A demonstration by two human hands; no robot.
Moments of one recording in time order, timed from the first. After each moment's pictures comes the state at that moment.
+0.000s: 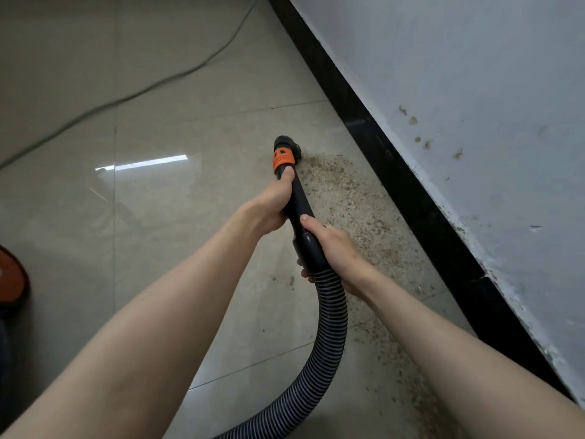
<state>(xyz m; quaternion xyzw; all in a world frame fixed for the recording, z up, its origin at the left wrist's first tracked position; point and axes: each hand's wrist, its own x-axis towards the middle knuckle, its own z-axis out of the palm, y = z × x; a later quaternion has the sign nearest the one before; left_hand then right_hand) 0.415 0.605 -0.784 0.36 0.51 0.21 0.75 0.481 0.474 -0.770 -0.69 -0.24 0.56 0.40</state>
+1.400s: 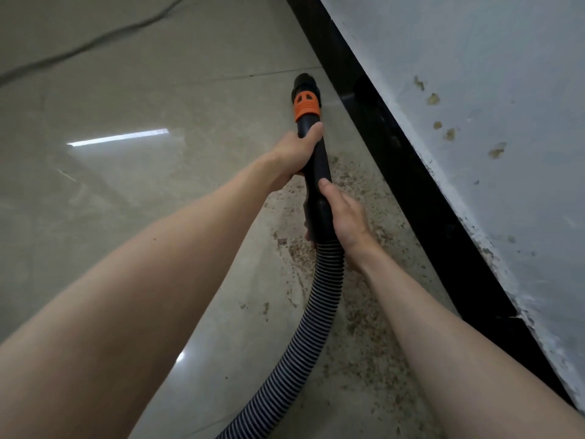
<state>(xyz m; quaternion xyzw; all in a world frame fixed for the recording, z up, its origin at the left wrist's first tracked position) 0.511 0.678 -0.822 0.54 0.49 0.19 0.66 0.562 0.543 -0.841 -0.69 -0.22 0.47 0.50</state>
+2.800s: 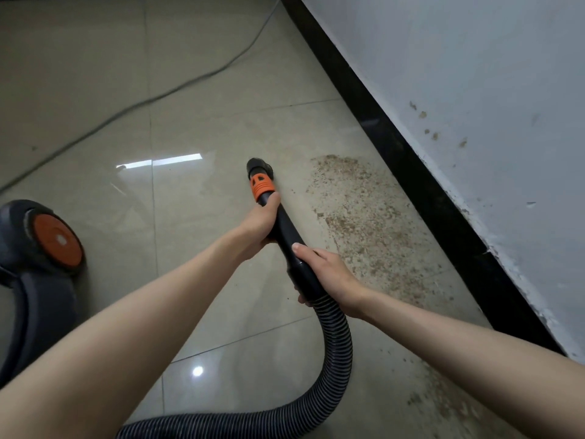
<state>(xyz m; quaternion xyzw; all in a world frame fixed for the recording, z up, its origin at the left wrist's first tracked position) 0.319 0.548 -0.783 0.39 0.58 0.22 0.68 0.411 0.417 -0.773 -0.65 -0.26 0.61 0.37</state>
